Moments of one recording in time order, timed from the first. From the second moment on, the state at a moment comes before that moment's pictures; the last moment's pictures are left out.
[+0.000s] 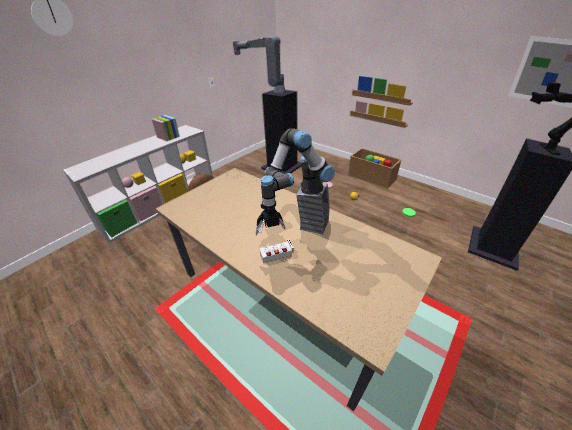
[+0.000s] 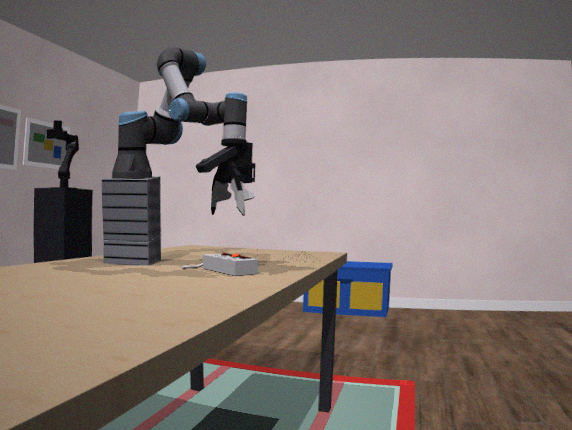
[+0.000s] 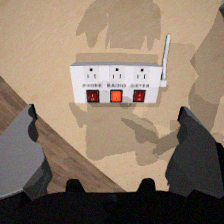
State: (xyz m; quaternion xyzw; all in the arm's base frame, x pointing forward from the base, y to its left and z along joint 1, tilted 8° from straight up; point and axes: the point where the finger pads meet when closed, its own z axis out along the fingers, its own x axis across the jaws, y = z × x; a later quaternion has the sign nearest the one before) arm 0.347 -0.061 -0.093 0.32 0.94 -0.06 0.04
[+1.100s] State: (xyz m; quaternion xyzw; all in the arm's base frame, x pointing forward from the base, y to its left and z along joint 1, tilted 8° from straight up) arm 0.384 -0.059 -0.125 -0.27 0.96 -0.07 0.00
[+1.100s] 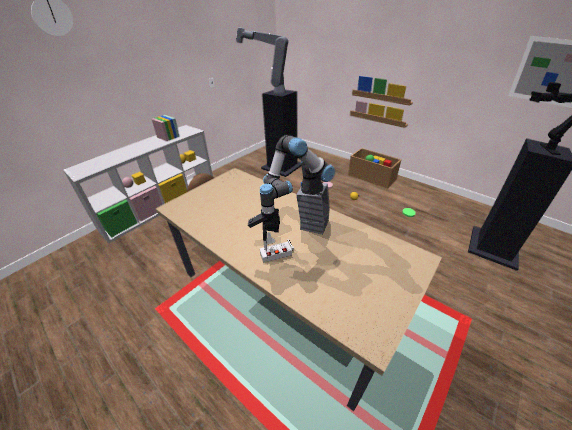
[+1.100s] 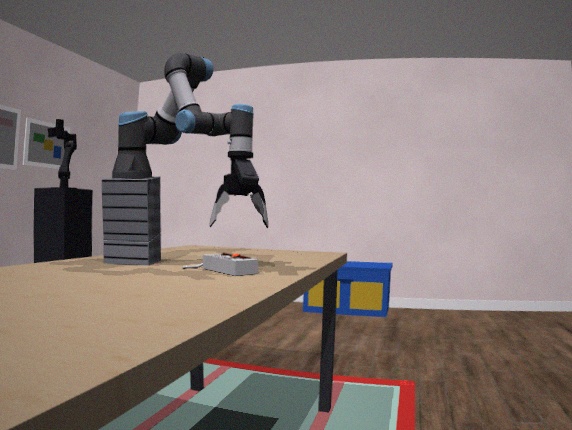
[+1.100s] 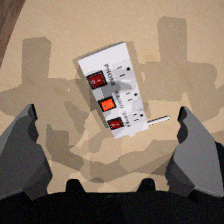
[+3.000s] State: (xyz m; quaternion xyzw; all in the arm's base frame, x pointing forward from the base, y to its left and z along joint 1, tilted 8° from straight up) arm 0.394 -0.054 -0.137 -0.45 0.89 -0.07 -0.02
